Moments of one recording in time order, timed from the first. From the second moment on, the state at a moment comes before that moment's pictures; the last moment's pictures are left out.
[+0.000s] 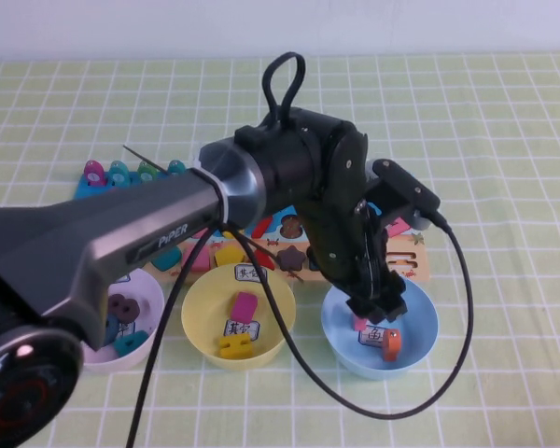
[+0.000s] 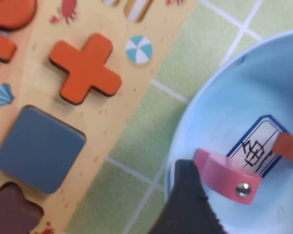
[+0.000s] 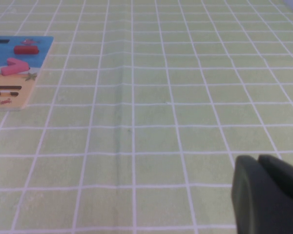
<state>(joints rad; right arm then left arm) -0.01 -0.01 0.03 -0.06 0.37 0.10 -0.78 2.08 -1.70 -0.16 0.99 0.35</state>
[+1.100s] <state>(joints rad) -0.01 -0.01 0.03 -0.06 0.37 0.10 -0.78 0.88 -0.70 -0.17 0.42 0.26</state>
